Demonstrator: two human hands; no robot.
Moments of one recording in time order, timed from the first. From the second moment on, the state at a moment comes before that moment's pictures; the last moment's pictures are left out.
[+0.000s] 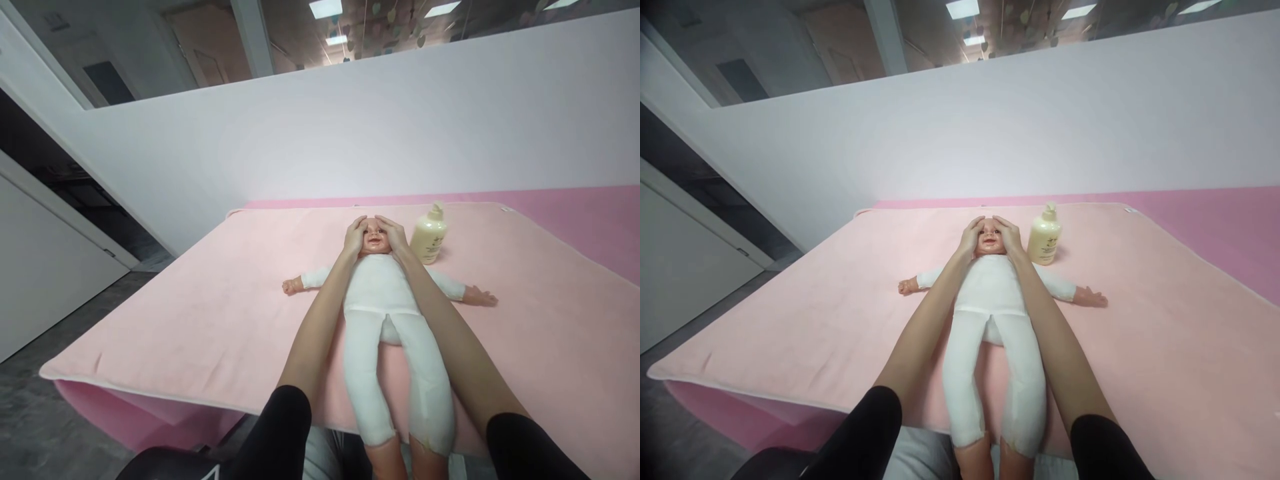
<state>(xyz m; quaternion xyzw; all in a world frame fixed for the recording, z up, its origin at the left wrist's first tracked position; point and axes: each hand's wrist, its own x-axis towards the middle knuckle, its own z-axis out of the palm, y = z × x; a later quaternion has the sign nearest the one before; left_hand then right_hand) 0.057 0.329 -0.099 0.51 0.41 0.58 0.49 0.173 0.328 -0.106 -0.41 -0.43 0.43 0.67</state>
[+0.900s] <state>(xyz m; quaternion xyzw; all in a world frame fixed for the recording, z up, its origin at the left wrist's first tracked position) 0.062 0.333 -0.106 0.55 0.45 0.58 0.39 0.172 0.324 -0.098 -0.45 -0.46 0.40 0.66</state>
